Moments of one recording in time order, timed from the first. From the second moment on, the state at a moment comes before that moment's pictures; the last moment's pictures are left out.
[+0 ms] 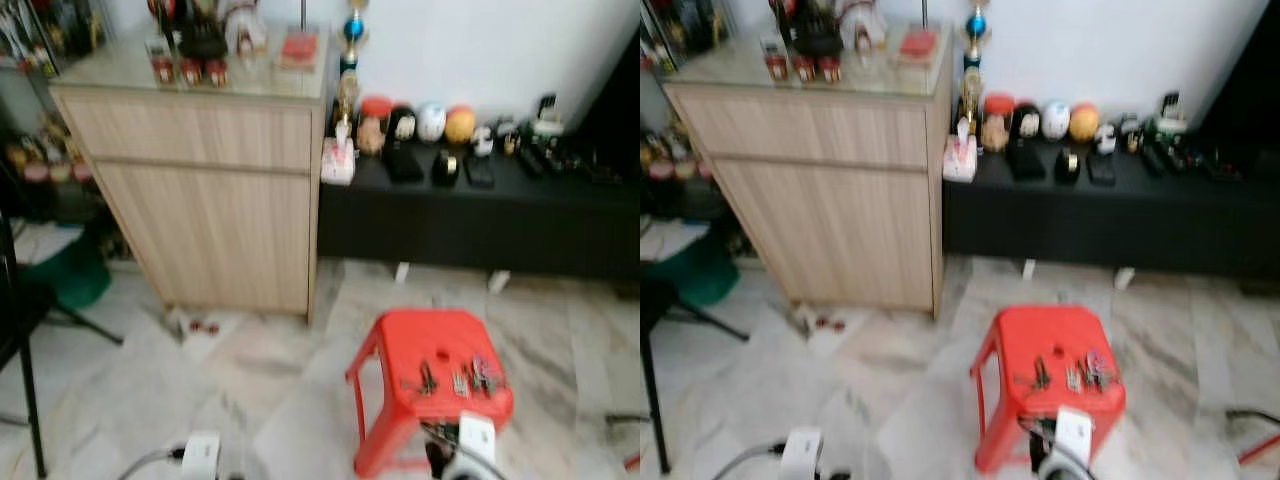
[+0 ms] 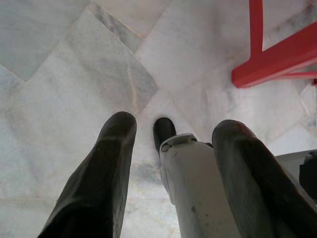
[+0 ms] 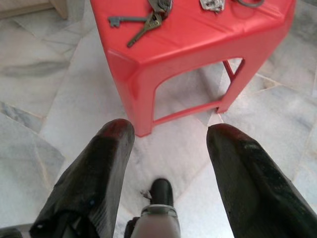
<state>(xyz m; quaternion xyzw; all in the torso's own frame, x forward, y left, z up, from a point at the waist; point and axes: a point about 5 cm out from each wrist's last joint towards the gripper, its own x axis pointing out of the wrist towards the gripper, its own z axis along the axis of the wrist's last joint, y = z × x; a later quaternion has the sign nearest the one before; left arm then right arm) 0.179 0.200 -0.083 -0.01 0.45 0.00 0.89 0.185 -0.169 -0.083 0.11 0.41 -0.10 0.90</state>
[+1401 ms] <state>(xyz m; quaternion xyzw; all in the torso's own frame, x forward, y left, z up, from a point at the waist) 0.173 0.199 -0.086 -0.01 0.45 -0.01 0.89 0.188 -0.173 -0.081 0.11 0.40 -0.11 0.90</state>
